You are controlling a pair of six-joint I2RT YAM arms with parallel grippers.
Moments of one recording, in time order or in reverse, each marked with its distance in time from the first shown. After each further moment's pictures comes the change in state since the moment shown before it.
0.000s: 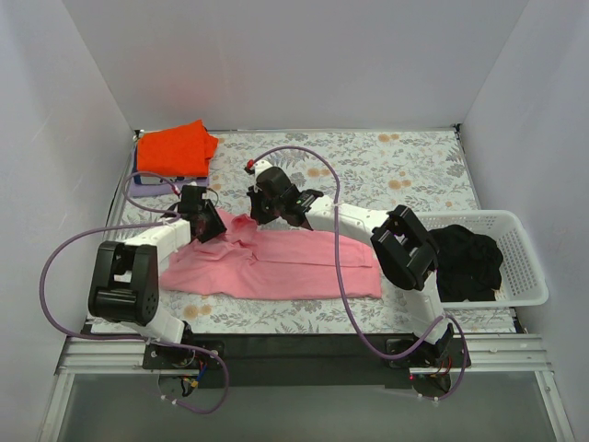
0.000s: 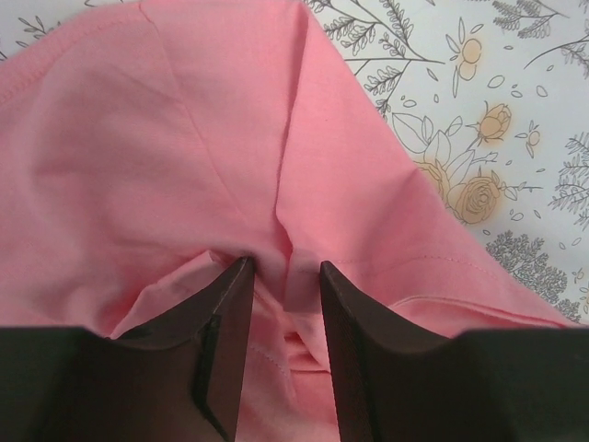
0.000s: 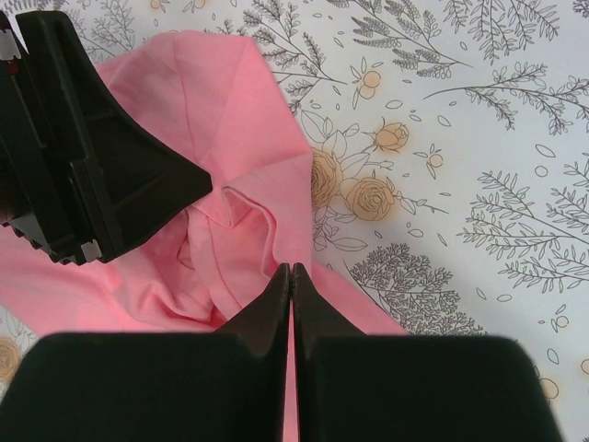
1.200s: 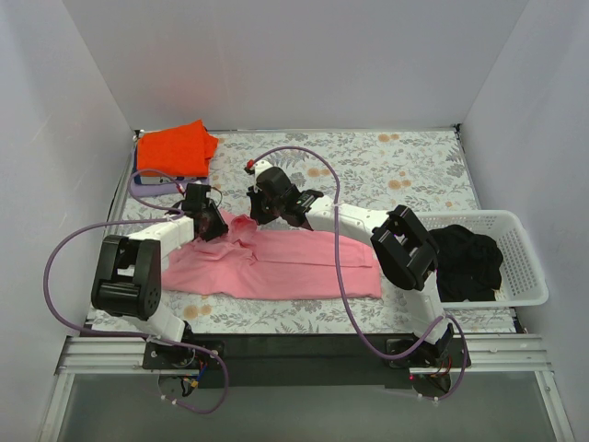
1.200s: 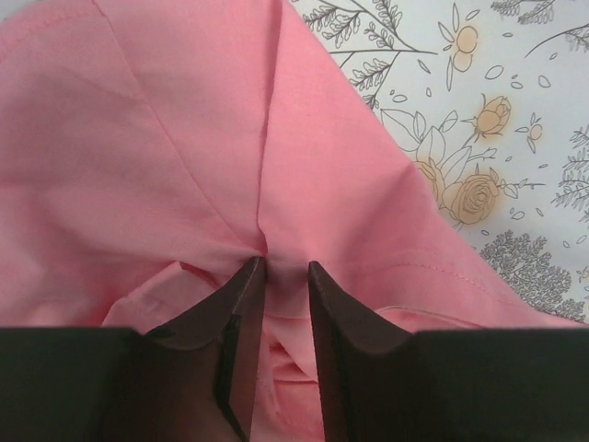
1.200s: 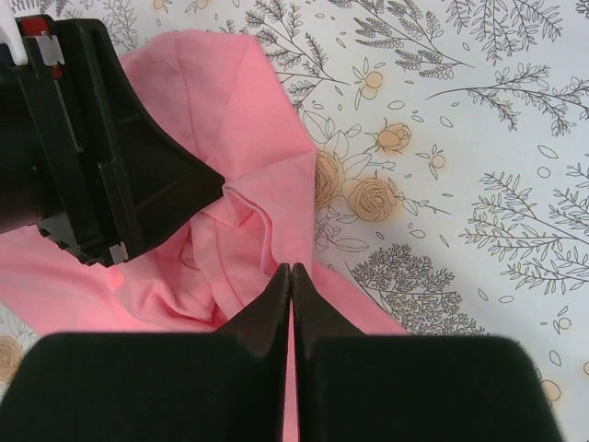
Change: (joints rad) left arm -0.023 0.044 0.028 -0.001 0.005 0.000; right arm 0.000 0.000 -0.006 0.007 -0.004 0.000
